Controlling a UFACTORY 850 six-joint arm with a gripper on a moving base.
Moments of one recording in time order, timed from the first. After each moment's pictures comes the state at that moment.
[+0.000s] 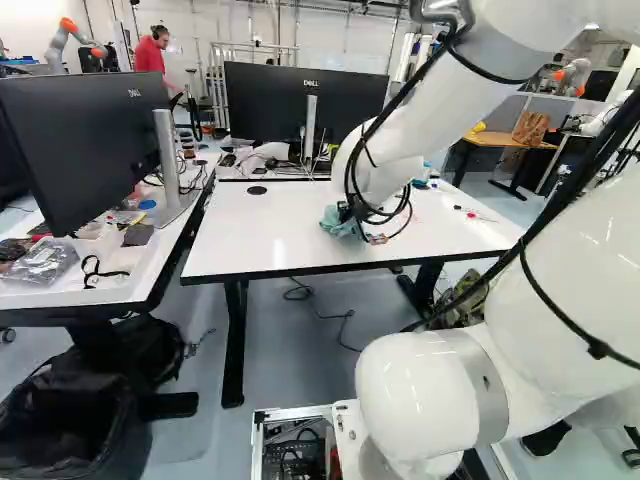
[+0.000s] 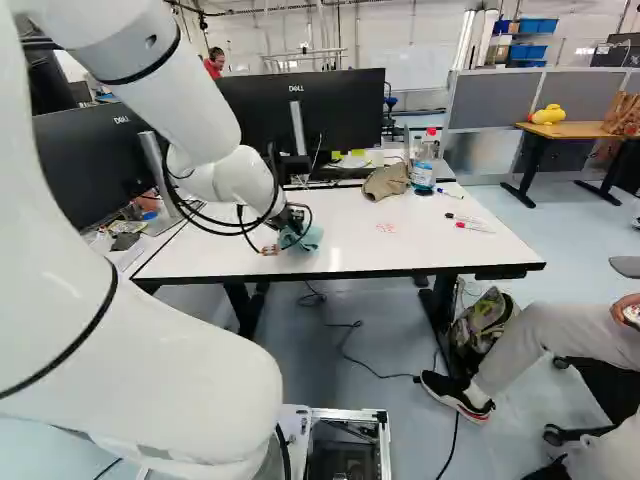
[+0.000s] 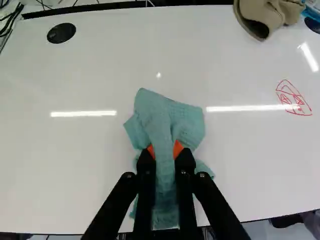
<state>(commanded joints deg) 1.0 11.1 -28.0 0.0 -0.1 0.0</state>
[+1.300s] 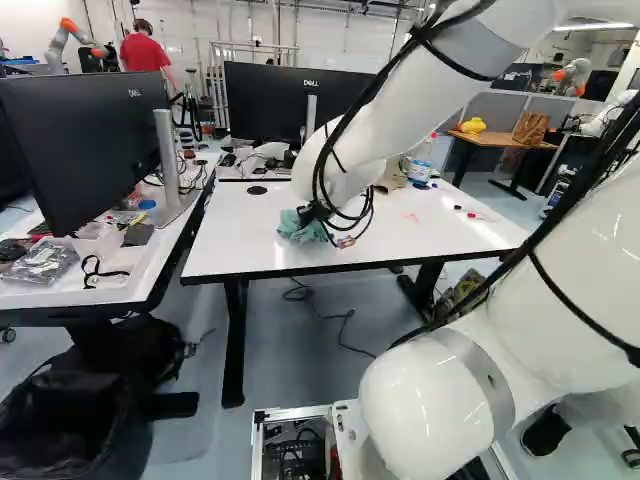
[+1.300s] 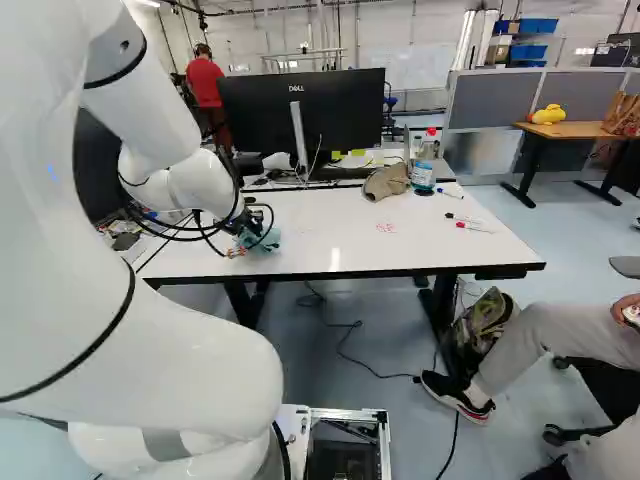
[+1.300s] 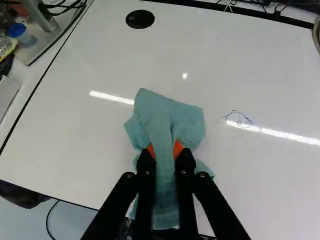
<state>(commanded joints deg) 15.2 11.0 -28.1 0.0 -0.1 0.0</state>
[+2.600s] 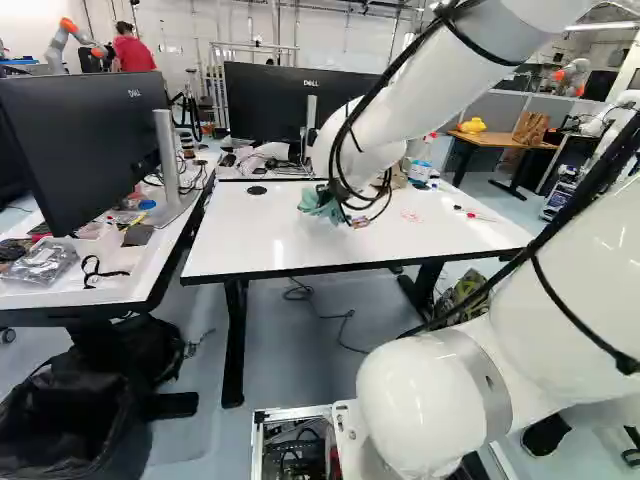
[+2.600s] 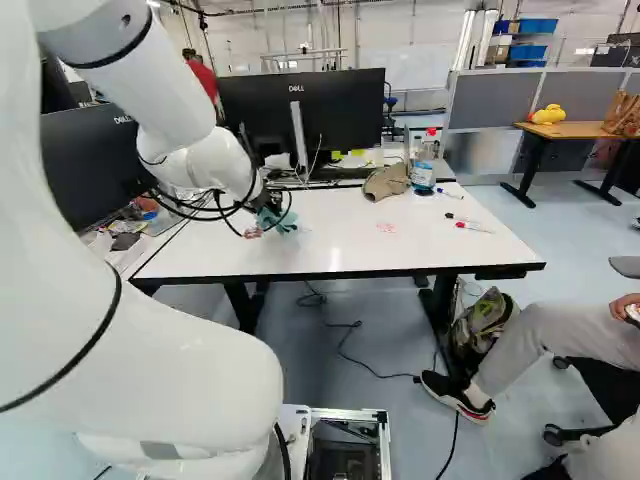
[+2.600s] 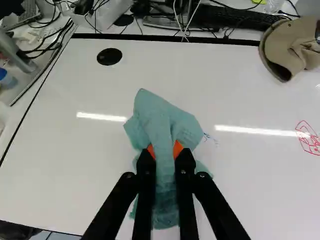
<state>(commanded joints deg) 6.5 12.1 -32.1 0.0 -0.1 0.0</state>
